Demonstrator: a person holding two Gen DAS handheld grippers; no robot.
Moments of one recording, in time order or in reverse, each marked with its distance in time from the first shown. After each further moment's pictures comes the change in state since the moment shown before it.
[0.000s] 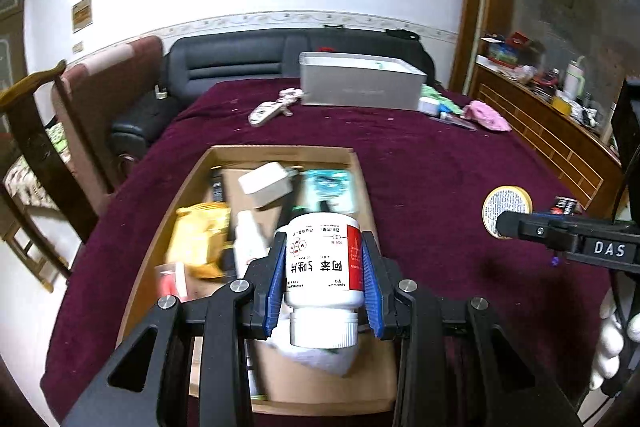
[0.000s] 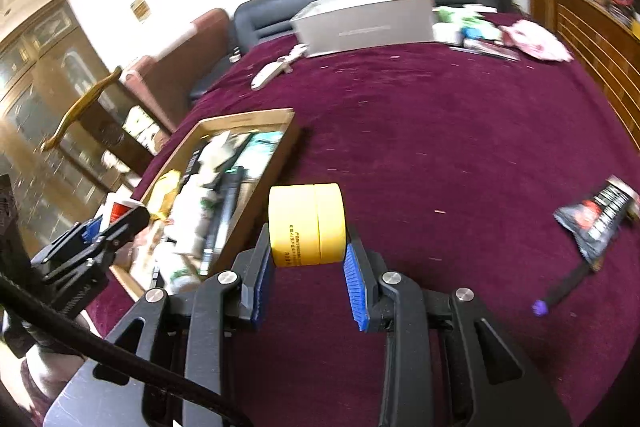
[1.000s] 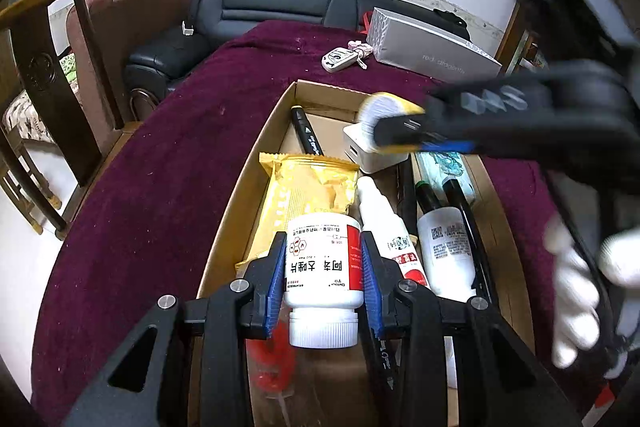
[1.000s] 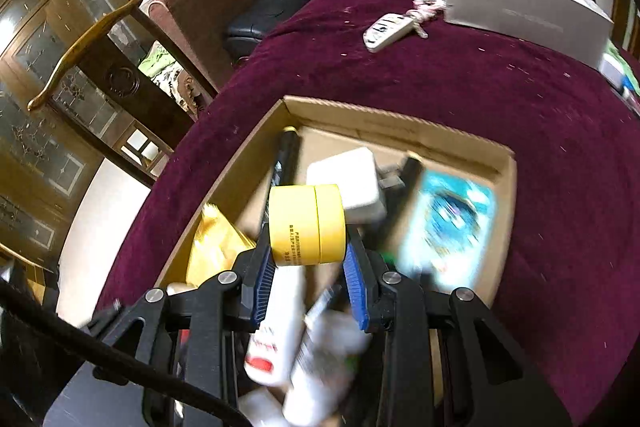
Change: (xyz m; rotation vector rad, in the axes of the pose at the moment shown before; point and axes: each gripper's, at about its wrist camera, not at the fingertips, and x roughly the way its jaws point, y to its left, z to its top) left arm 0.067 0.106 -0.016 -0.160 0.141 -0.015; right arm 0.188 0.130 0.083 -0.122 0.224 0.063
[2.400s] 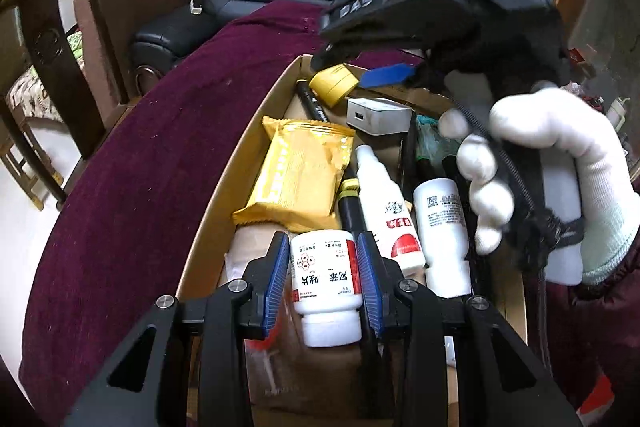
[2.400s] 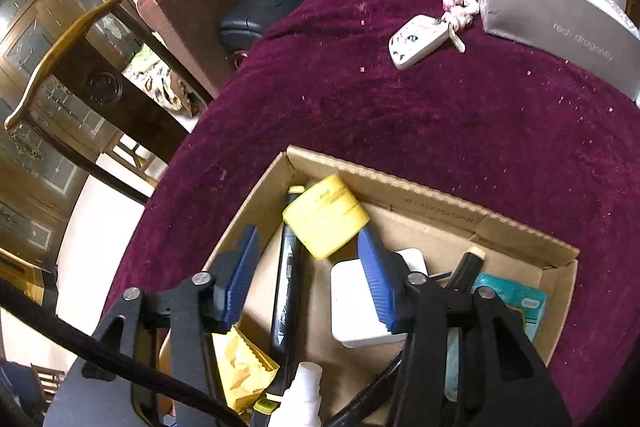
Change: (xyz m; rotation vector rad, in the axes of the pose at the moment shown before) left arm -0.005 0.000 -0.011 -0.048 0.067 0.015; right arm 0.041 0.007 0.046 0.007 0.011 -0.003
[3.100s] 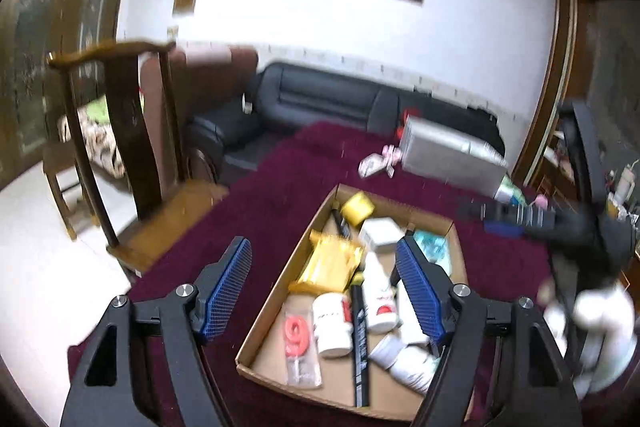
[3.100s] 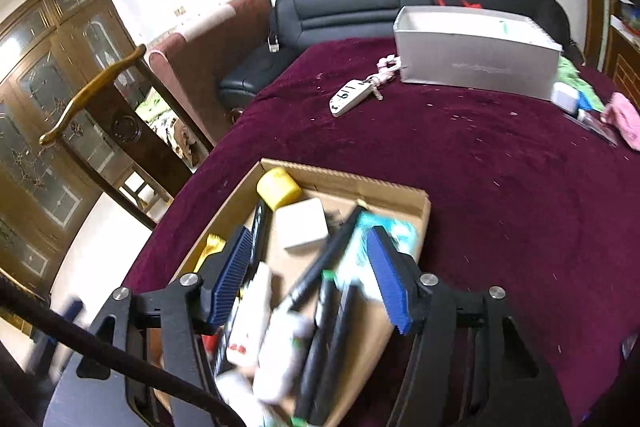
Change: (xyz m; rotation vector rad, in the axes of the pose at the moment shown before) left arm -0.120 -0.011 -0.013 -0.079 -0.436 0.123; right arm -0.140 -0.033 -0.089 0.007 -0.250 -0.039
